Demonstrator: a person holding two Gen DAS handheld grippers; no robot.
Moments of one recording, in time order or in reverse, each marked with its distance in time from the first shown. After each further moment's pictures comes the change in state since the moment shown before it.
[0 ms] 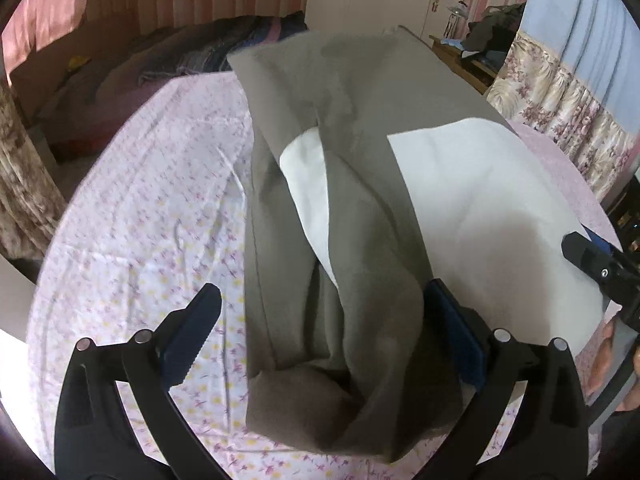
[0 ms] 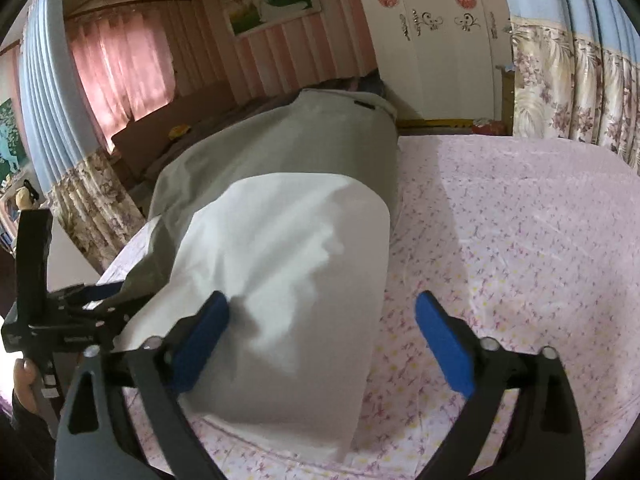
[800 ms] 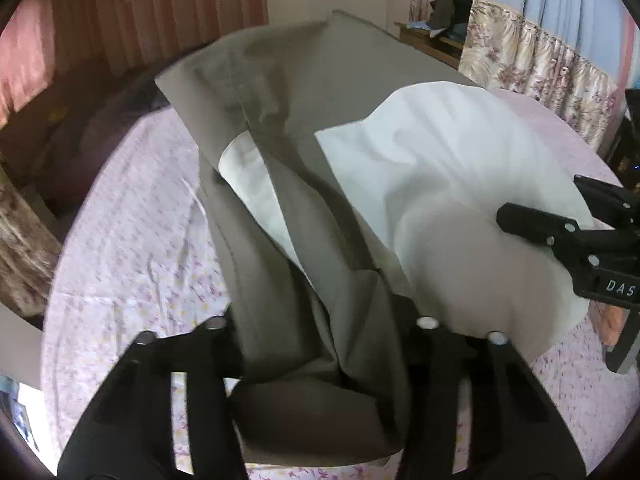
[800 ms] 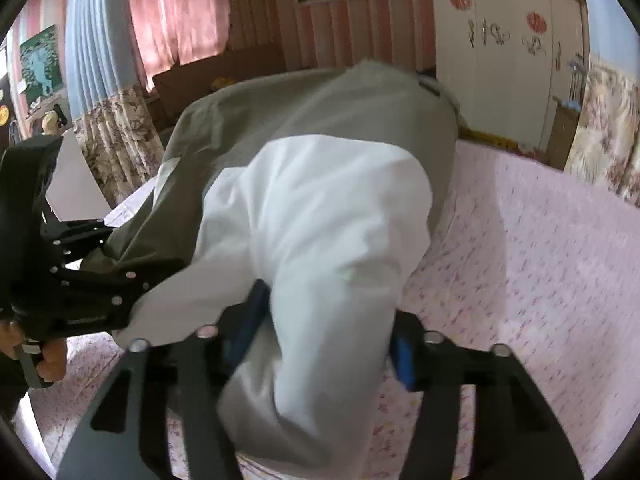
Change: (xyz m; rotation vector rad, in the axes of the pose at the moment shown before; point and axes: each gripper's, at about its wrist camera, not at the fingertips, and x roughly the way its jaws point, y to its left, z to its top) left arm 0.004 -0.046 0.001 0.198 -0.042 0.055; right arm 0.032 0.026 0.011 -0.263 0.074 0.081
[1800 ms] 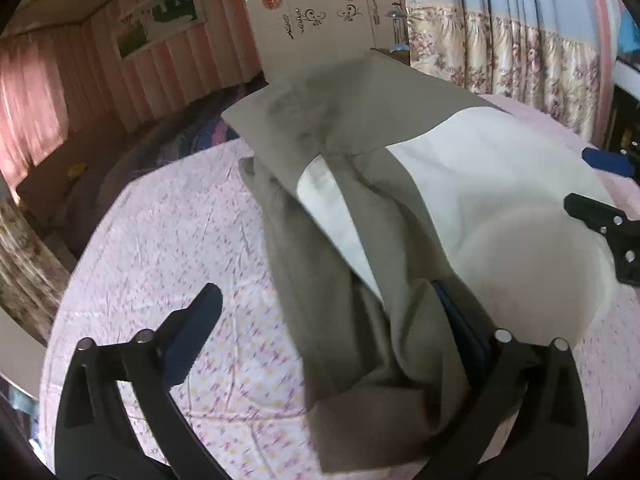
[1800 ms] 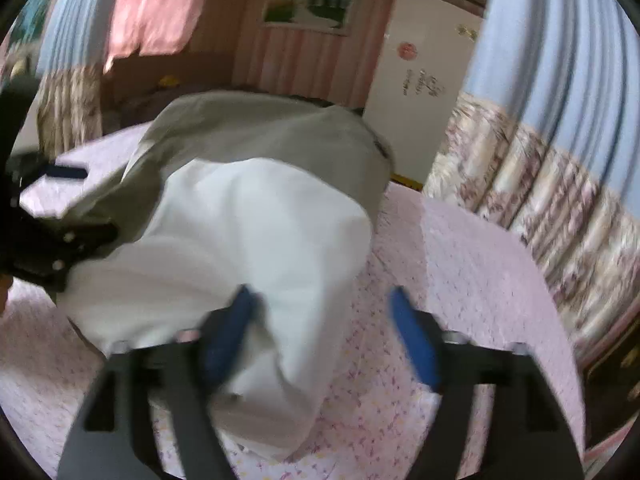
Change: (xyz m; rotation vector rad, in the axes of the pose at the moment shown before) left arm -0.034 -0.156 -0.009 0.096 -0.138 0.084; right arm -0.144 -0.117 -0.080 -0.101 -0.107 -0.322
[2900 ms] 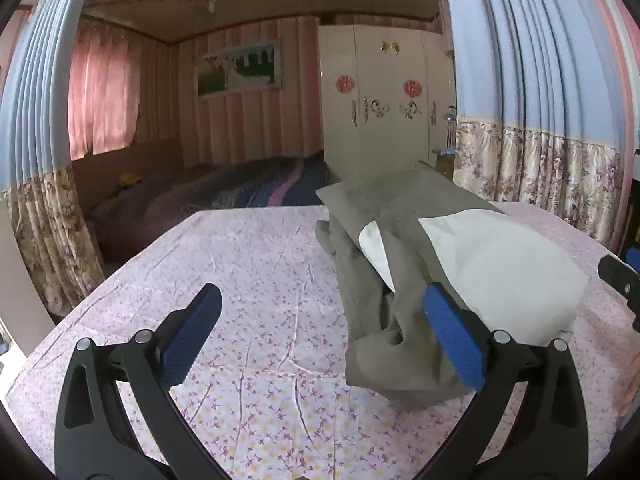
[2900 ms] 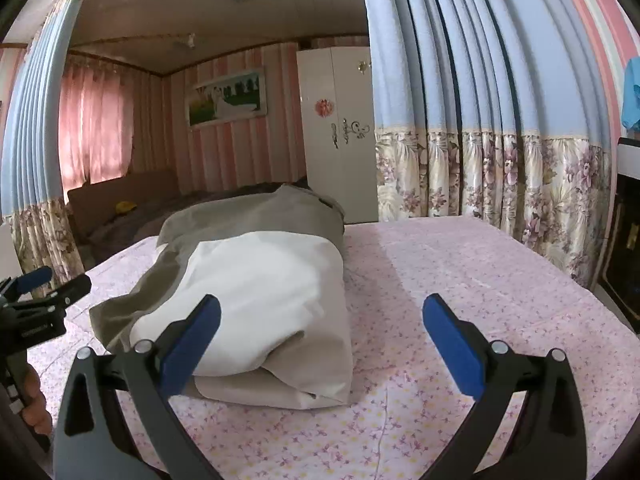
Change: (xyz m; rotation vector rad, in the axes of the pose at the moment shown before) left arm -0.097 0.017 -0.056 -0.219 -0.356 0.150; right arm -0.088 0.024 -0.051 0.349 -0.295 -0.104
